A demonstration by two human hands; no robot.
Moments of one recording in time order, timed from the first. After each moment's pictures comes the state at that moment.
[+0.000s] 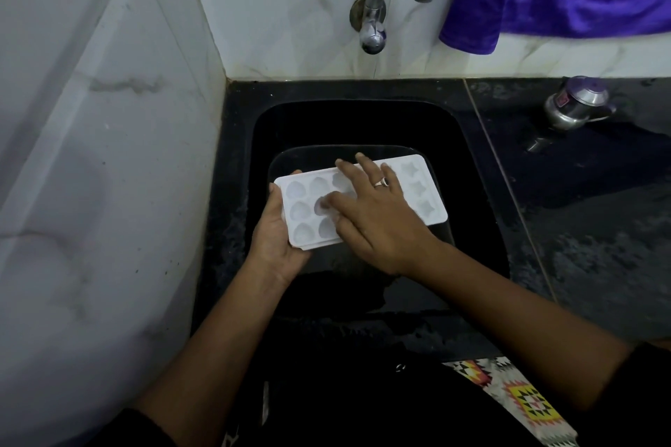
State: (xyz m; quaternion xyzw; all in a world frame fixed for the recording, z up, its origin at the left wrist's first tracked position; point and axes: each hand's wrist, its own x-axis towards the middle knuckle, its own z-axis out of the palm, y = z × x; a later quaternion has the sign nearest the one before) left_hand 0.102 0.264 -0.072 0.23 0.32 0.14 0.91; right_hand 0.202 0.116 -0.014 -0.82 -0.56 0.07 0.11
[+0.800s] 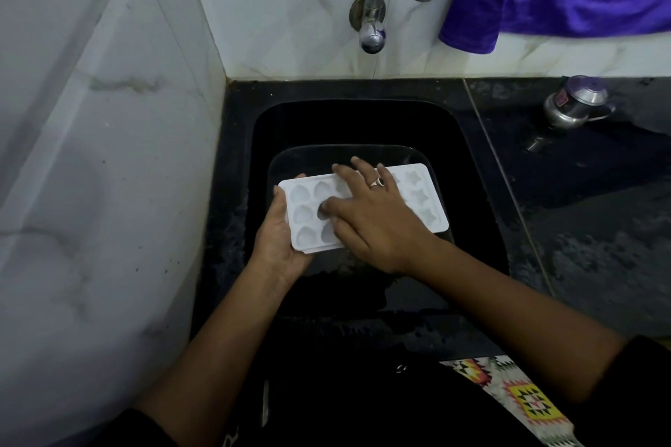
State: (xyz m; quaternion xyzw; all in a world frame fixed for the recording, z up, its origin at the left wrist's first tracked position) left_hand 0.101 0.261 -0.075 0.22 0.31 0.13 0.92; right_hand 0.202 0.117 -0.018 -0.81 -0.58 0.07 0.09
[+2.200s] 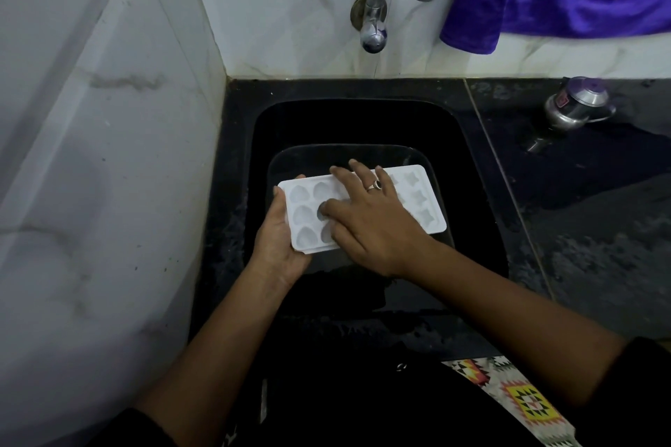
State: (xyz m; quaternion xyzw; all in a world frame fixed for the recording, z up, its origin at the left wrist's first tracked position) left_hand 0.101 0.256 -0.069 0.23 0.34 0.13 0.90; right_hand 0.199 0.119 -0.021 -0.81 -0.58 0.06 0.08
